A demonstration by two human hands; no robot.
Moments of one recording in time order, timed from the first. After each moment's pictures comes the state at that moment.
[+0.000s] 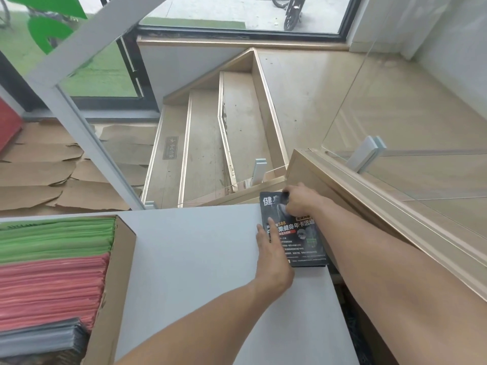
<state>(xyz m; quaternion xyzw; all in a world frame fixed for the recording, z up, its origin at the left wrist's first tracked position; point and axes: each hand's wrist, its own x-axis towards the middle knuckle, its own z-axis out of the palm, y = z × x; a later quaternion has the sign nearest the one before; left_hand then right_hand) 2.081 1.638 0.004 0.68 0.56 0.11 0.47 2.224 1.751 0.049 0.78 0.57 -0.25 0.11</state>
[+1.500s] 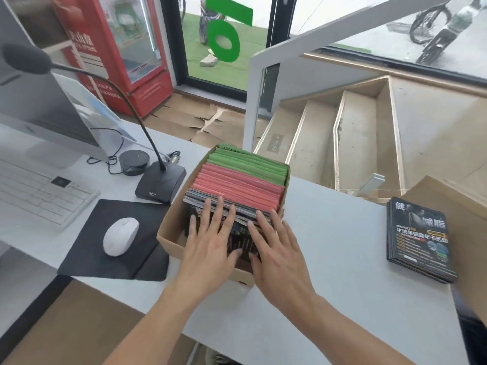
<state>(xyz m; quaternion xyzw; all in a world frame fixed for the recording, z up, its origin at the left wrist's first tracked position) 1.669 1.499 0.057 0.70 0.70 0.08 0.09 1.846 1.513 0.054 0.48 0.86 0.02 -0.15</state>
